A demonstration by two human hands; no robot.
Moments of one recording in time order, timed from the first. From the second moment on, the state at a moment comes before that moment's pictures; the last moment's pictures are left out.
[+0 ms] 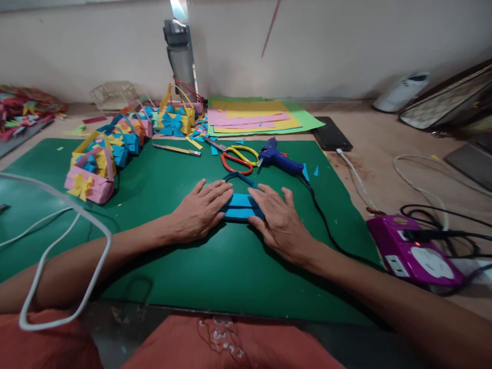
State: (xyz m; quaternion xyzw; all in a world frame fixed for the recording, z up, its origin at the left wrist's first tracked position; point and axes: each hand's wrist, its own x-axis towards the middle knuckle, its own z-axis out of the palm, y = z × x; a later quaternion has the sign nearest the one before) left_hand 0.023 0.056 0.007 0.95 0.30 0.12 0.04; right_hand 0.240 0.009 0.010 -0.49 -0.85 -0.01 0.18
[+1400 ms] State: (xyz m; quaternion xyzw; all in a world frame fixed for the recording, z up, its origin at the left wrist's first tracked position) left_hand 0.030 0.071 0.050 0.66 0.50 0.29 0.48; right_hand 0.221 0.048 0.045 -0.64 -0.75 0.13 0.14
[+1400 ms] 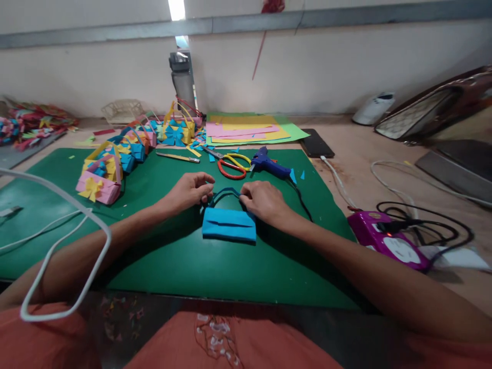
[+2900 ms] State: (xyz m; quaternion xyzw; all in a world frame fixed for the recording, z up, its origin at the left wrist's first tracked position) left_hand 0.041 0.074 0.016 0.57 0.46 0.45 0.51; right_hand 0.235 0.047 0.034 -0.57 -0.68 0.28 0.37
